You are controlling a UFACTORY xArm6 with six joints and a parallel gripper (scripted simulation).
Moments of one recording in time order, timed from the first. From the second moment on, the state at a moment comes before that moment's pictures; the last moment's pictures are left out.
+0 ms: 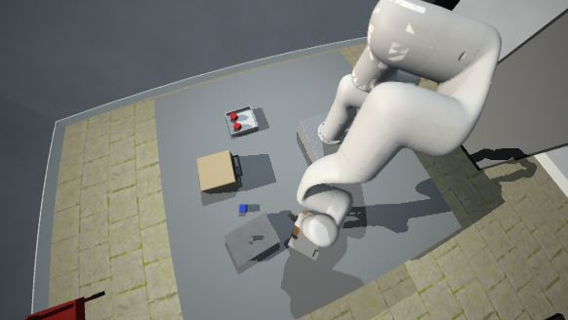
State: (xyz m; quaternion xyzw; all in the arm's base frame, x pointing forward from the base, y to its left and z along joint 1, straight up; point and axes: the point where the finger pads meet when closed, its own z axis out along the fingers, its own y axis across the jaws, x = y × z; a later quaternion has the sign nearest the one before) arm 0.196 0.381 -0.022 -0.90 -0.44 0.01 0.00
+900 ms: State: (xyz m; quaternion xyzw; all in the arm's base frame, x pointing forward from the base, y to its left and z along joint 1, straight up) arm 0.196 0.381 -0.046 -0.90 -0.44 0.01 0.00
